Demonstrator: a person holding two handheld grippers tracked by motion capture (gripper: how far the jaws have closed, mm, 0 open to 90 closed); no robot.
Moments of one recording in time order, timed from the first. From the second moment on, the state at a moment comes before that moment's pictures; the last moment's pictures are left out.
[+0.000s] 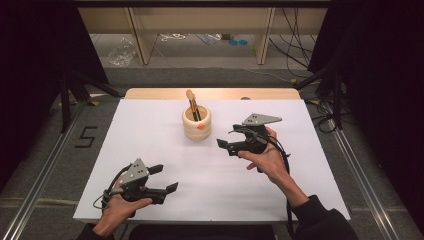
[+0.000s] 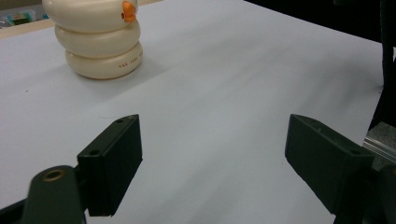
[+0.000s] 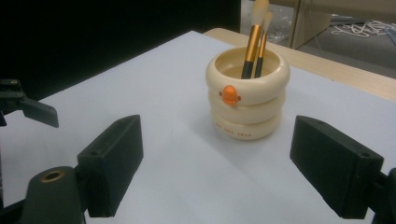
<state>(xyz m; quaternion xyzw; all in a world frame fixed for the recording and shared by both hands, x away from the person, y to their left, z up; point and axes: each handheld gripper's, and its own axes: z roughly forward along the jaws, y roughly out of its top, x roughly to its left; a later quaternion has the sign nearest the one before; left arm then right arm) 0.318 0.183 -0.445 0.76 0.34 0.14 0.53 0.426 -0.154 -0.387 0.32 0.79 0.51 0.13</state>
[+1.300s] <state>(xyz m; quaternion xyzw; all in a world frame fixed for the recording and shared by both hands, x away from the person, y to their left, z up) 0.318 0.185 -0.444 0.77 0.34 0.14 0.52 0.390 -0.175 -0.414 0.34 0.79 0.50 0.11</state>
